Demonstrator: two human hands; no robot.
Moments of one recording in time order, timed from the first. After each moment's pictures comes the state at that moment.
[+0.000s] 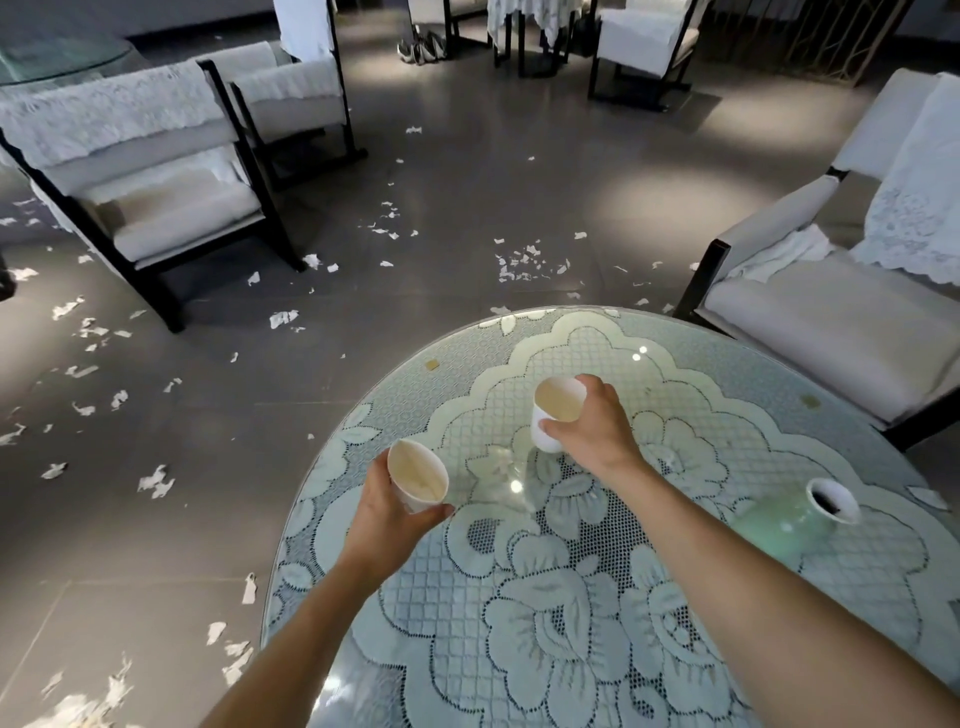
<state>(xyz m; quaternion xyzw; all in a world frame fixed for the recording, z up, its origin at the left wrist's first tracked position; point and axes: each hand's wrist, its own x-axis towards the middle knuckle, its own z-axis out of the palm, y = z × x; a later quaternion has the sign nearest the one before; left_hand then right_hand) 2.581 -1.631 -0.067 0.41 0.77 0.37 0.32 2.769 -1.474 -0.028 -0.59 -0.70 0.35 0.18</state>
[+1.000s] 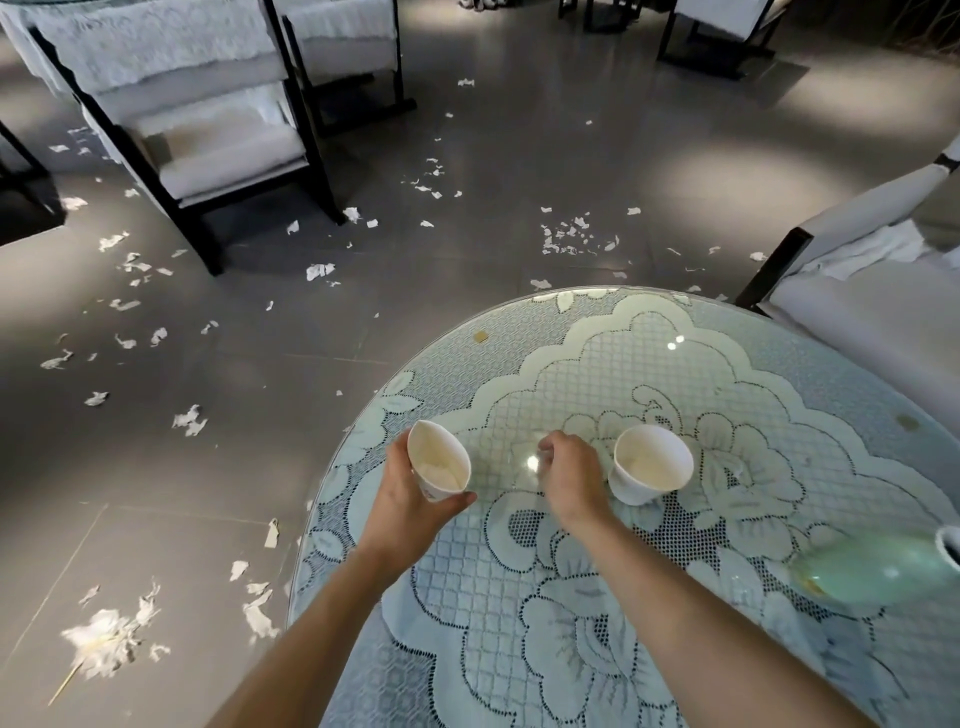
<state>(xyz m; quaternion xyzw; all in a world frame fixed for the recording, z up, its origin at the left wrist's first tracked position) 2.561 -1.639 -0.085 0.39 0.77 0.41 0.31 2.704 -1.512 -0.109 -0.56 -0.78 0.27 0.10</state>
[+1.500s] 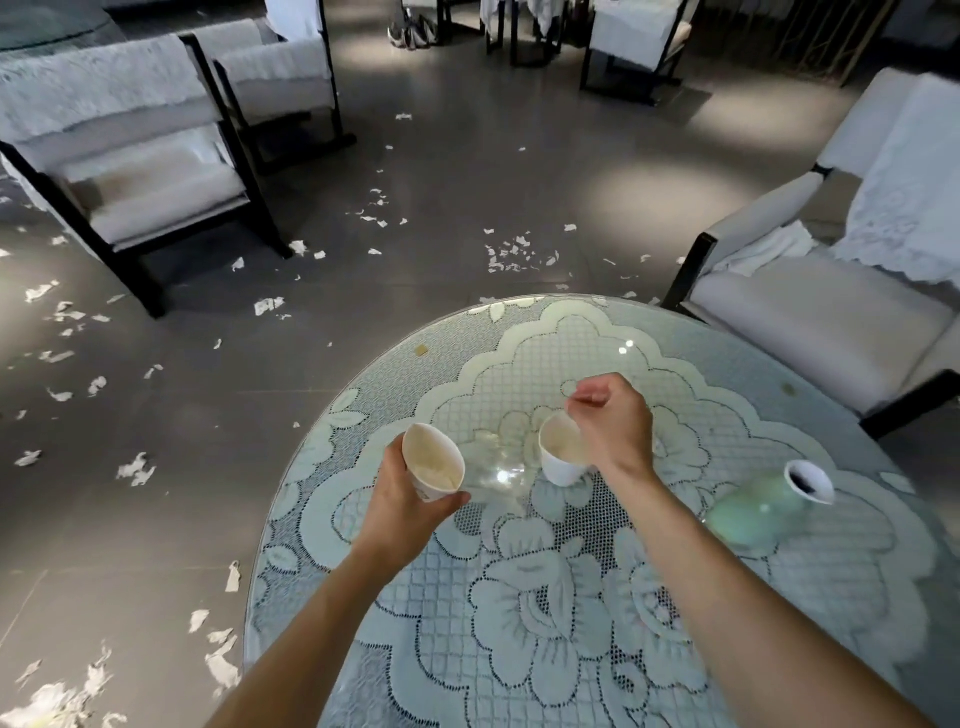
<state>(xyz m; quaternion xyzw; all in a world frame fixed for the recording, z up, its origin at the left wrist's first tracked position) 2.611 -1.630 -0.058 0.43 0.75 0.39 0.32 2.785 -1.495 -0.020 -0.61 -0.58 0.40 0.37</state>
